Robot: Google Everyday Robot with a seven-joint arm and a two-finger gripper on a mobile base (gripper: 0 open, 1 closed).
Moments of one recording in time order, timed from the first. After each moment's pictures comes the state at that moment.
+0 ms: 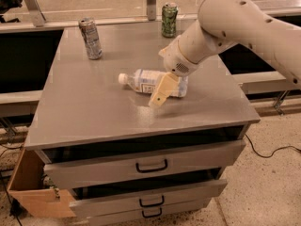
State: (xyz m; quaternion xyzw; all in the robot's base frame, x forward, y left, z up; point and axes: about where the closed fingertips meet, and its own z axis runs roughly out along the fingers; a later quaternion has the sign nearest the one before) arm 0.607 -0.019 0.857 -0.63 0.70 0.11 0.30
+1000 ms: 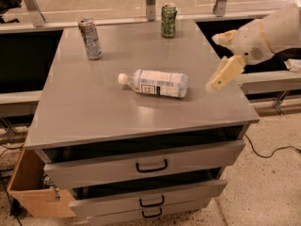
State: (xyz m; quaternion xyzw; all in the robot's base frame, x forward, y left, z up) arm 0.603 -0.162 0.913 -0.57 0.71 0.17 0.37
